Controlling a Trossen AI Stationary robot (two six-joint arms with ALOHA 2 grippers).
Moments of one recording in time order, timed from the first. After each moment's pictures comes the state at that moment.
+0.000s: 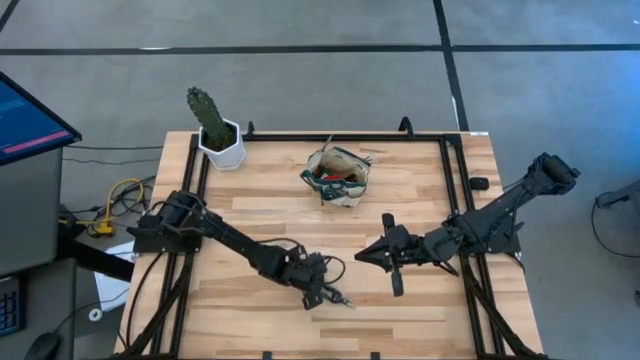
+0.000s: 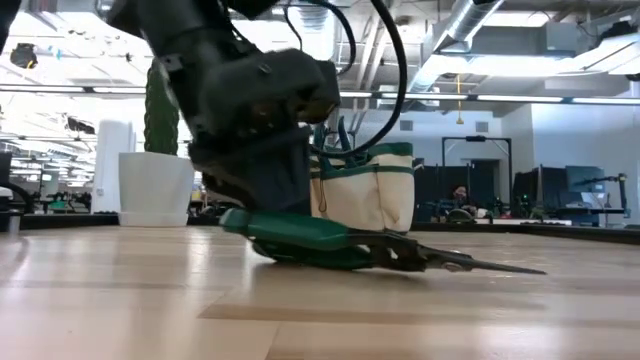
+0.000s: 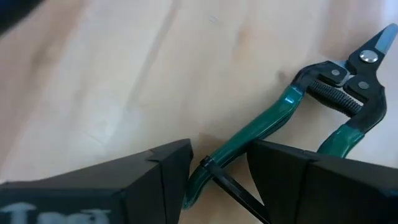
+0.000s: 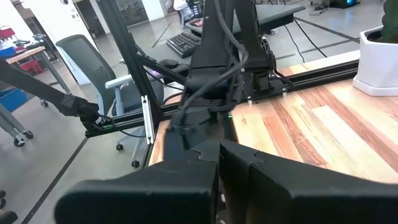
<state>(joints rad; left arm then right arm) -0.37 2.03 1.20 -0.31 -0.28 -0.71 0.56 1.22 0.85 0.16 0.47 0.39</state>
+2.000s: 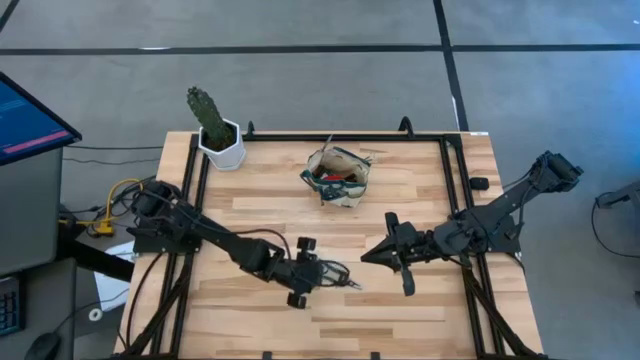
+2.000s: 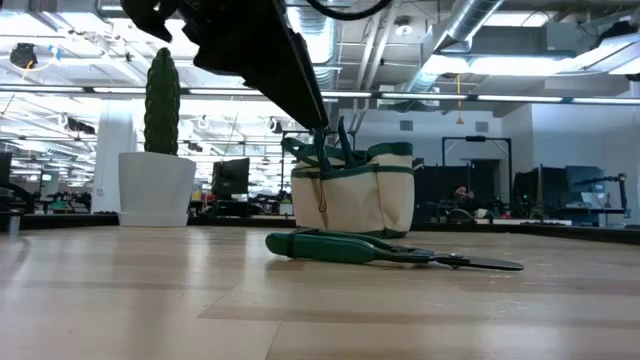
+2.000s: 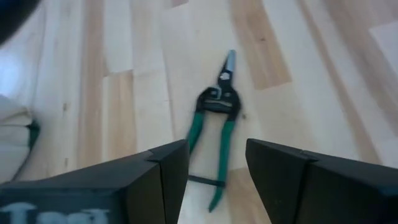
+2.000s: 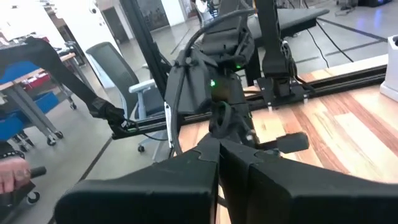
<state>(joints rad) -0.44 1.80 1.20 -0.28 -0.37 -0.06 0.56 1.16 0.85 0.14 0.39 0.39</state>
